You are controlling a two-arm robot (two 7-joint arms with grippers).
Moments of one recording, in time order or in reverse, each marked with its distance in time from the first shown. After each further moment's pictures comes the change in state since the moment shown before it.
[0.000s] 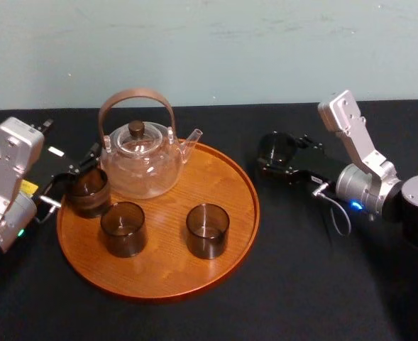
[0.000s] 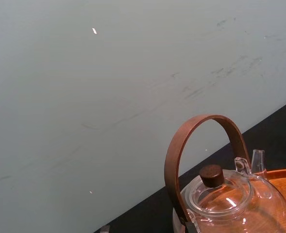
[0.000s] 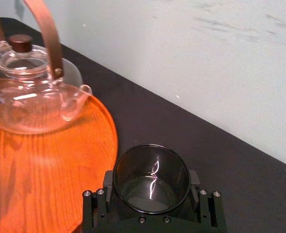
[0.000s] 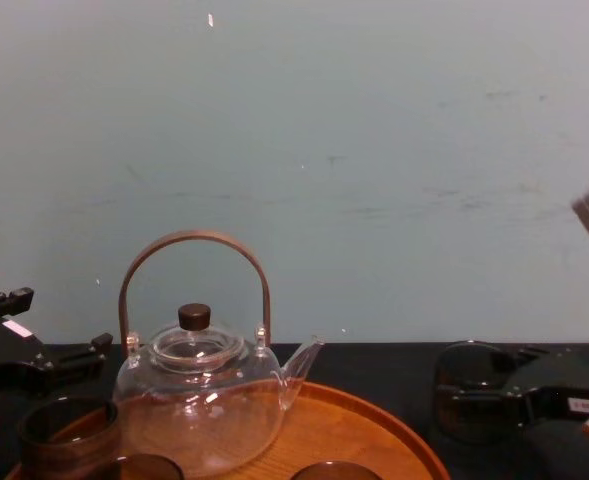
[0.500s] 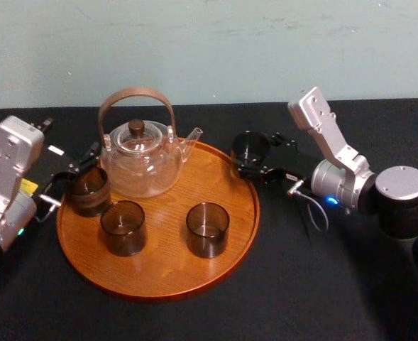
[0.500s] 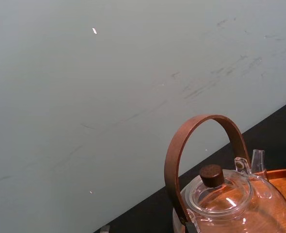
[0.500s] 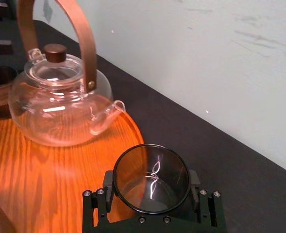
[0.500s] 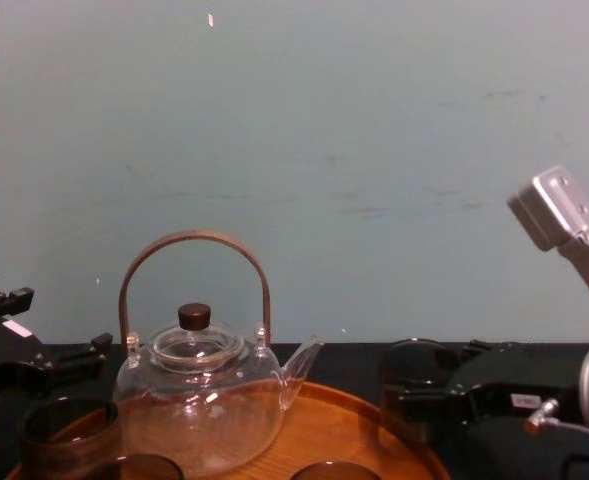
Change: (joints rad) left arm 0.000 0.000 0.000 0.000 0.000 0.000 0.000; right arm 0.058 -0.044 -0.064 0.048 -0.018 -0.015 0.032
